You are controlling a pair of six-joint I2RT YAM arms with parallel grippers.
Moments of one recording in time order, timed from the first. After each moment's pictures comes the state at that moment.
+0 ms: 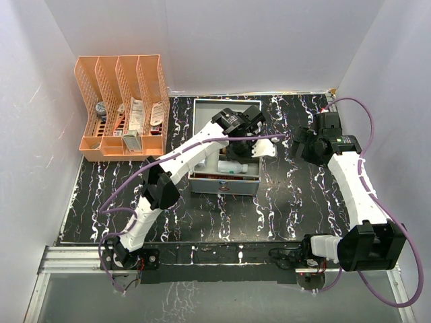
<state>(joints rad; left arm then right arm) -0.91 2.27 2.39 -1.37 0.02 0.79 0.01 1.23 1.17 -0.89 0.10 0.34</state>
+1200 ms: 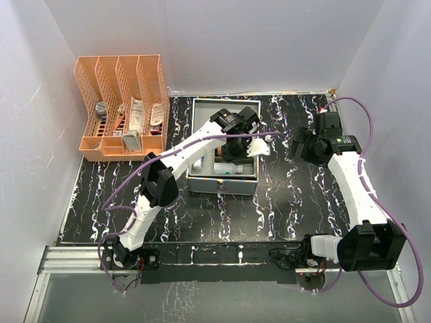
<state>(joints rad) -0.87 2.27 2.30 -1.33 0.04 0.77 0.01 1.23 1.16 -0.89 0.07 0.32</state>
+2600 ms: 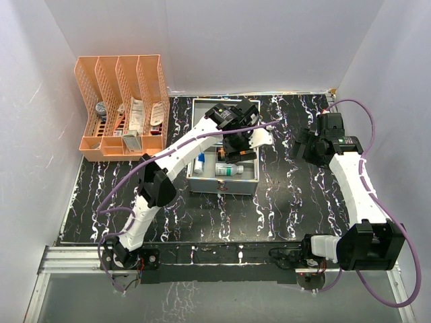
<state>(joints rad) -0.86 2.25 2.37 -1.31 0.06 0.69 -0.02 1.23 1.15 -0.89 0.05 0.32</state>
